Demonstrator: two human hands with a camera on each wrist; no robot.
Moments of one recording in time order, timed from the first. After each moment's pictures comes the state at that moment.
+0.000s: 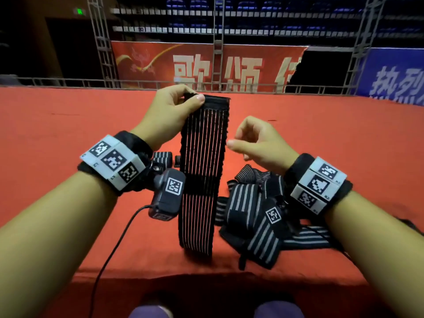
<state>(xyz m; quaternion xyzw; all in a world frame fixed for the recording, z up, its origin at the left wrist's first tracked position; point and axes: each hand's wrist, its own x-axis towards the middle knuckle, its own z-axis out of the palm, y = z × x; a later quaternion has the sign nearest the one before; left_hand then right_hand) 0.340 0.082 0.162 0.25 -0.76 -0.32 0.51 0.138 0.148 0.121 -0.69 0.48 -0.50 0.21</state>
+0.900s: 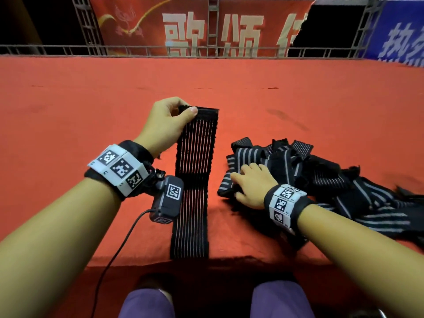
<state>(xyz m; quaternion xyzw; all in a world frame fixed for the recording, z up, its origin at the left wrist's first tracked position) 0.321 0.025 0.074 0.35 -0.75 -0.32 0.46 0.106 0.105 -0.040 -0.74 0.66 0.06 -0.10</state>
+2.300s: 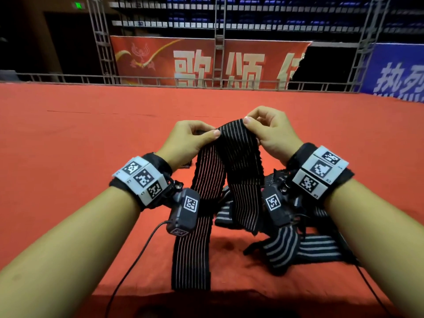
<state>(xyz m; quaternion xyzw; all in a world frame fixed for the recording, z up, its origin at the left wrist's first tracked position) 0.301 0.036 0.109 0.32 -0.74 -0.38 0.46 0.108 0.093 0.125 -0.65 0.49 -0.56 0.14</state>
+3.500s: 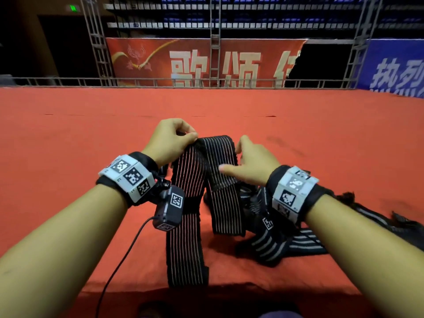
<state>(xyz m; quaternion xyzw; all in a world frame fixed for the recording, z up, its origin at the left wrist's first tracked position) 0.319 0.021 0.106 0.40 -0.76 -0.24 0.44 0.121 0.108 0.082 -0.68 0.68 -0.25 0.03</state>
